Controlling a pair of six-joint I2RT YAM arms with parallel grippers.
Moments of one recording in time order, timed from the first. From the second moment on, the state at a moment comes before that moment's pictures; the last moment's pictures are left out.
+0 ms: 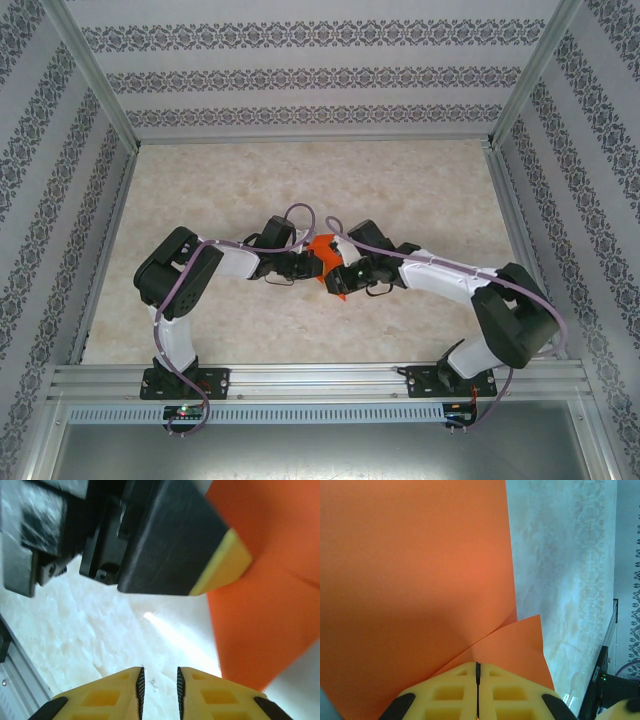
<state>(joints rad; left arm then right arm) -0.54 1.90 0.85 0.20 0.65 -0.66 0.67 1.51 0.78 -0.31 -0.48 0.36</state>
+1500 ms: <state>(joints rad) -0.54 1.89 0.85 0.19 0.64 -0.66 0.64 1.67 0.79 -0.31 -0.52 0.36</state>
